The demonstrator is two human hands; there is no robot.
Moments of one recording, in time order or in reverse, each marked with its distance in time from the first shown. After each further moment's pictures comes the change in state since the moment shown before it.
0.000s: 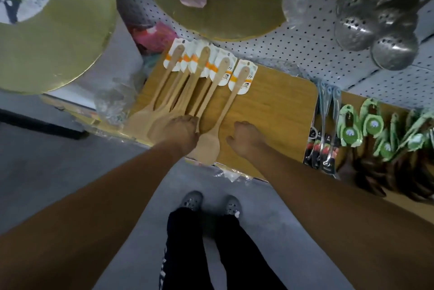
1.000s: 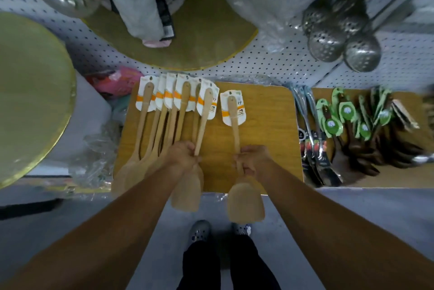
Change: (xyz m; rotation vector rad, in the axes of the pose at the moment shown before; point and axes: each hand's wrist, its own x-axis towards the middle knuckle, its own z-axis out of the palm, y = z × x) left_hand 0.069 -0.015 -0.005 -0.632 -0.178 -0.127; right_hand 0.024 0.005 0.008 1.326 0.093 0.752
